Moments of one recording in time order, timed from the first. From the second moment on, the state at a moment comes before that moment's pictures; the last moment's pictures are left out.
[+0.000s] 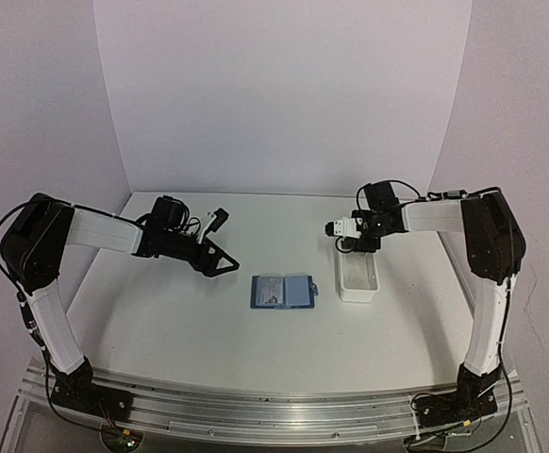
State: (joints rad) left arm -0.47 1.81 1.02 0.06 0.65 0.09; right arm 0.35 2.05 1.40 -0.21 0.02 -1.29
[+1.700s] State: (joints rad) left arm -0.47 1.89 1.03 0.06 0.61 0.06; right arm 0.38 2.10 1.42 -0.11 0.08 -1.23
